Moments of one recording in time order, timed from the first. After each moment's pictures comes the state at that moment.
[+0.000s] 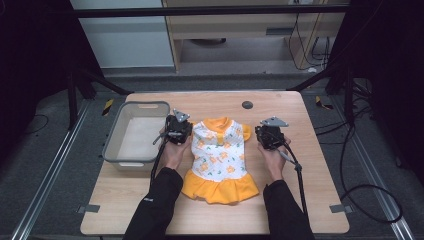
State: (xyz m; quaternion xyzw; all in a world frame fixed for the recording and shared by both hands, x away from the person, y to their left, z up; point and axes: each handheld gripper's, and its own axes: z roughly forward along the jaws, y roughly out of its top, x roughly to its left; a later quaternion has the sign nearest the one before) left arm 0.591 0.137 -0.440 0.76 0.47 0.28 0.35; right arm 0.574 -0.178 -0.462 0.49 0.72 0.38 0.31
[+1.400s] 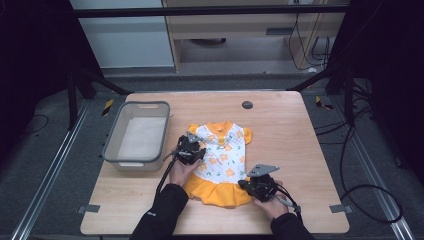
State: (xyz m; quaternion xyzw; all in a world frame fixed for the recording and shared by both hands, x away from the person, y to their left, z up) left arm 0.560 0.113 -0.497 0.81 0.42 0.20 0.35; right arm 0.444 -0.147 -0.500 0.36 0.84 0.39 0.12
